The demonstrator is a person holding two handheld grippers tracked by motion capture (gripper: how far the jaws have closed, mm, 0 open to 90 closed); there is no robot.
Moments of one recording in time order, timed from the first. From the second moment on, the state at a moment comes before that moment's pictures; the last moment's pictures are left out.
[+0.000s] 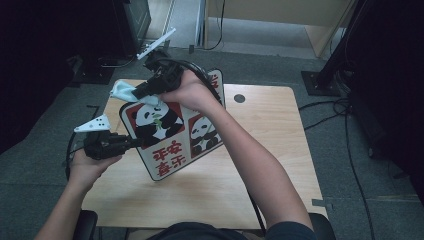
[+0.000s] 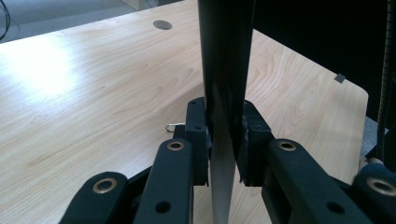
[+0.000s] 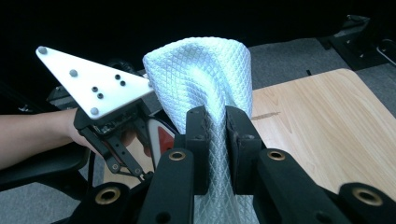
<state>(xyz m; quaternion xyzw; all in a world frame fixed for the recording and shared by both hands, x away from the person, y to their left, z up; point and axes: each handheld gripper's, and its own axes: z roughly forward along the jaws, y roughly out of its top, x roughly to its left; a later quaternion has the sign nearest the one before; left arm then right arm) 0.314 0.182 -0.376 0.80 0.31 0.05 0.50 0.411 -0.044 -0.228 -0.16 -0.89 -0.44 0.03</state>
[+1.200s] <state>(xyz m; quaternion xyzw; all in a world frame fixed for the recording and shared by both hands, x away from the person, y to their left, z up) 0.314 0.182 -0.377 0.80 0.31 0.05 0.51 0.427 -0.090 -0.227 -0.20 -0.88 -0.44 0.00</state>
